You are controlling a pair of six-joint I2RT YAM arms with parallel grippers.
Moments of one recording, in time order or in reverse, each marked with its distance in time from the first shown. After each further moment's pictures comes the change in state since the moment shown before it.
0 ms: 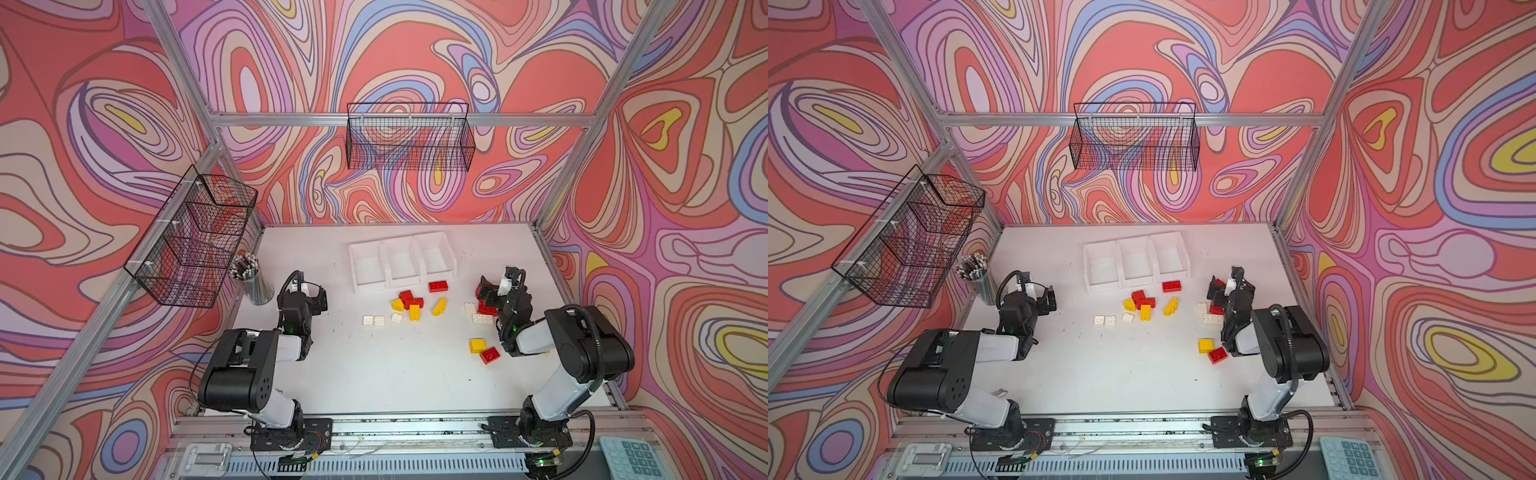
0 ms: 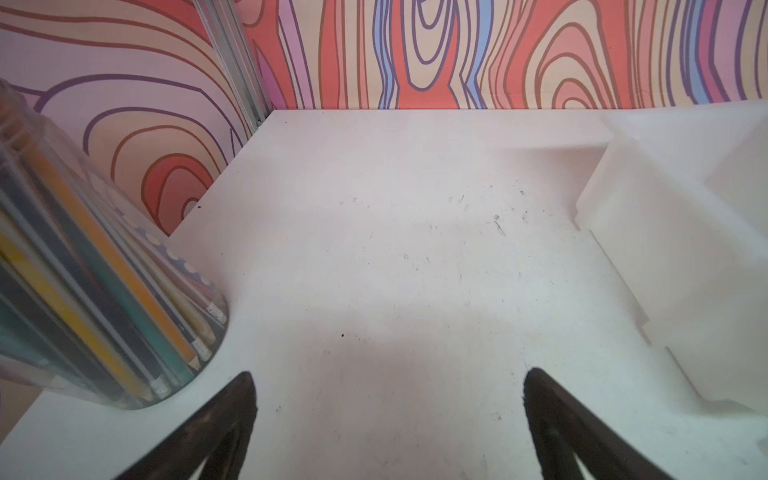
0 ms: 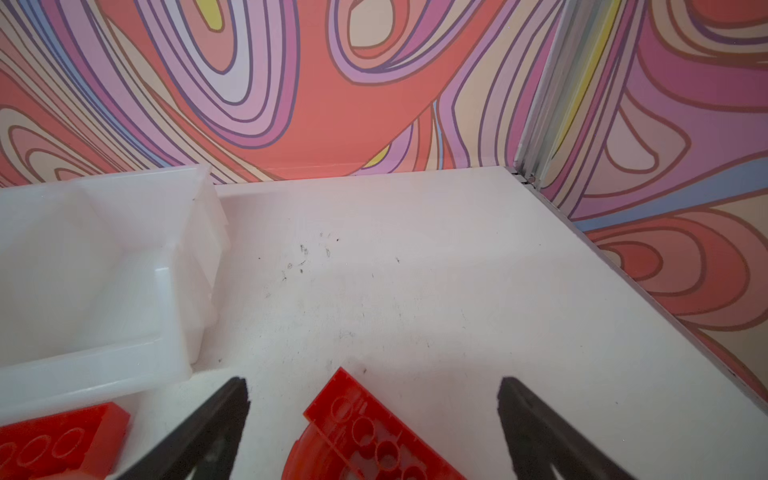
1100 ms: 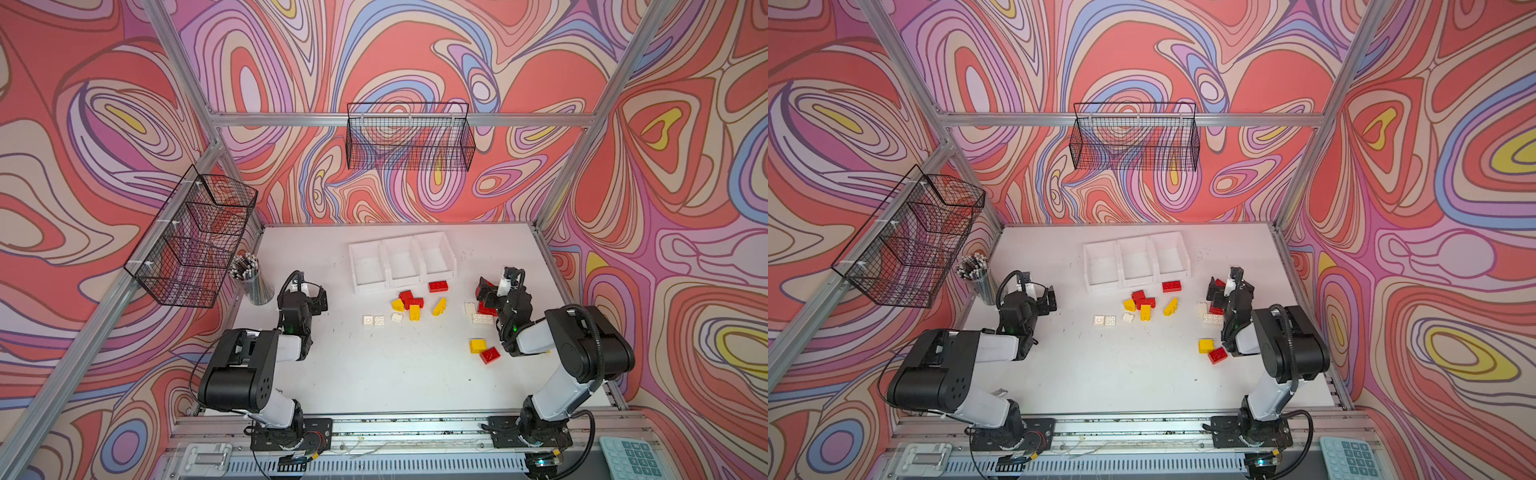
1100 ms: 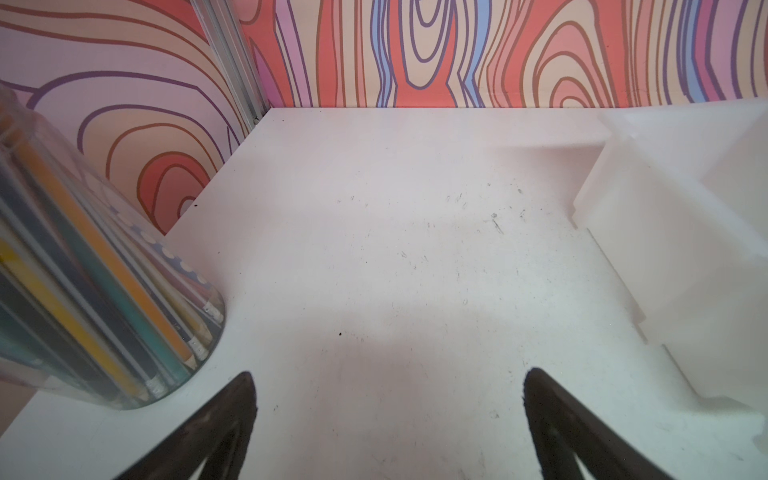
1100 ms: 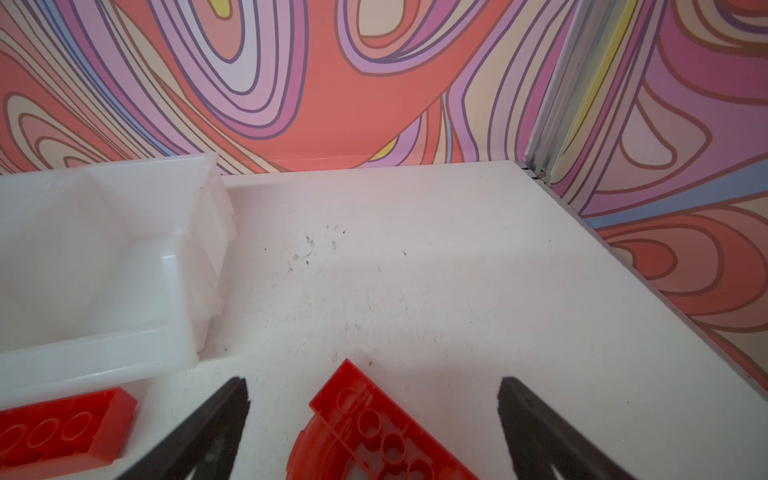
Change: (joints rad) left arm 0.001 0.000 0.000 -0.003 0.005 -0.002; right arm -0.003 0.000 0.000 -0.016 -0.022 -0.005
